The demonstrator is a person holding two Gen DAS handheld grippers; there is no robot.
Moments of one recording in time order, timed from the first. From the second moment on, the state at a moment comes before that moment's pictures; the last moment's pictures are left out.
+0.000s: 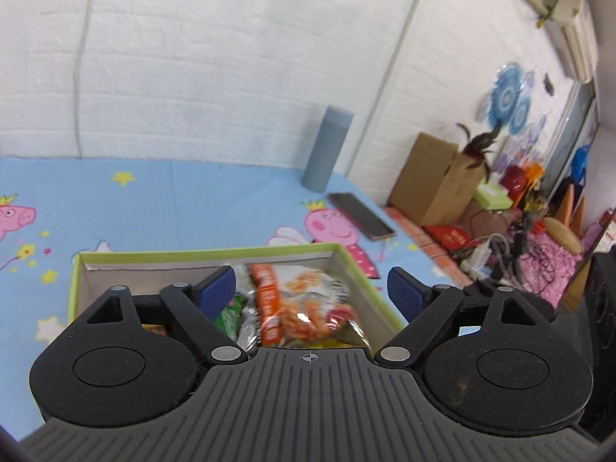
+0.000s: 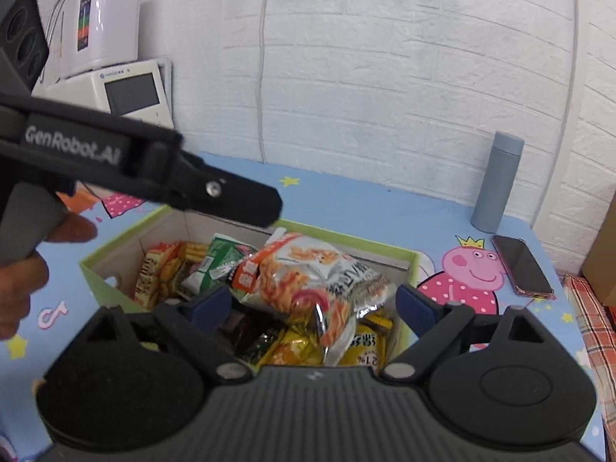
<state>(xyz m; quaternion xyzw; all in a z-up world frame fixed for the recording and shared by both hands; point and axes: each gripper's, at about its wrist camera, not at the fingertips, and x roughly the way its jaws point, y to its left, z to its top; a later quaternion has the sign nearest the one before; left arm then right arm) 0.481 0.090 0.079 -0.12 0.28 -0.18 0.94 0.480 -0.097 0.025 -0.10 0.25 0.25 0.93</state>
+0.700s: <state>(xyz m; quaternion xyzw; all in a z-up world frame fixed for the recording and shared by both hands) 0.379 -0.001 -0.015 -0.12 0.43 -0.25 0.86 0.292 -0.156 -0.061 -0.02 0.34 0.23 0.91</state>
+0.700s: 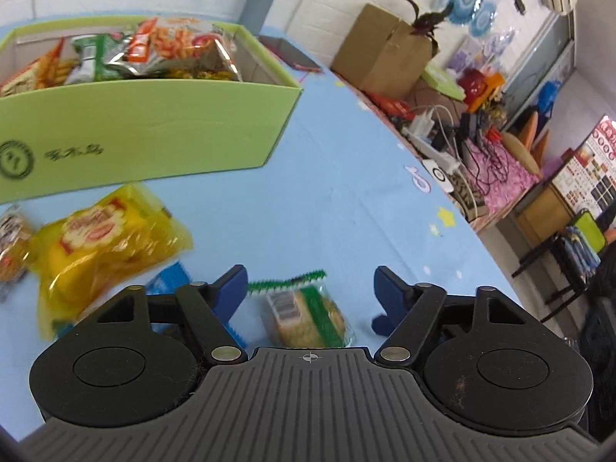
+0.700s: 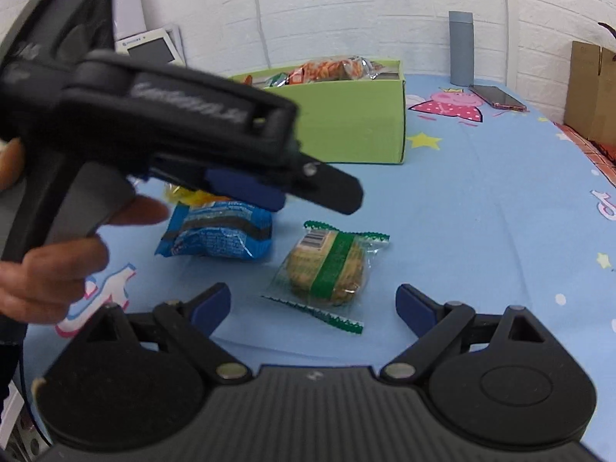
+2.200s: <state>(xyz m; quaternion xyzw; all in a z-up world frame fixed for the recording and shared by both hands) 0.300 -0.005 -0.040 -0.12 0.45 -0.23 0.86 0.253 -0.146 -0.071 -0.02 0.31 0.23 0.92</state>
